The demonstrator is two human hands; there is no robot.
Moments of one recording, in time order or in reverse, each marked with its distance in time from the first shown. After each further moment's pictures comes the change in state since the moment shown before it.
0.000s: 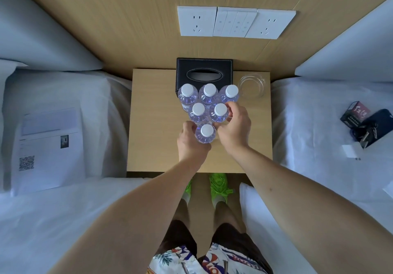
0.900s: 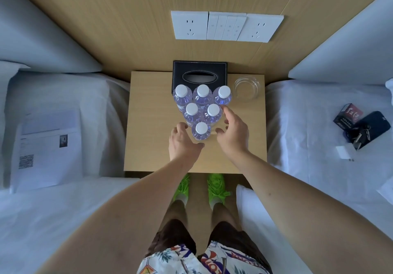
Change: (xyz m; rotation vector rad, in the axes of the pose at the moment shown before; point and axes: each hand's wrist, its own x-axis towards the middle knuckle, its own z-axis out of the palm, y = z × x) left_hand 0.003 -0.004 -0.002 0.293 0.009 -0.040; right_hand -0.009 0.019 -0.019 -0.119 -0.133 -0.062
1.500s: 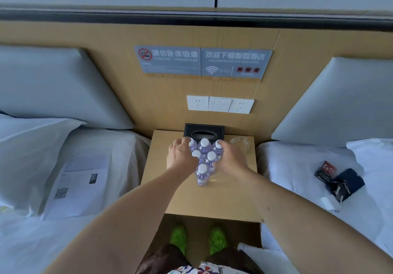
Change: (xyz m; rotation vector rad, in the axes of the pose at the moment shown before) left_hand -0.053 0.097 -0.125 0.184 0.108 0.212; right_hand -0.020 -0.085 -0.109 -0.185 -0.216 -0.088
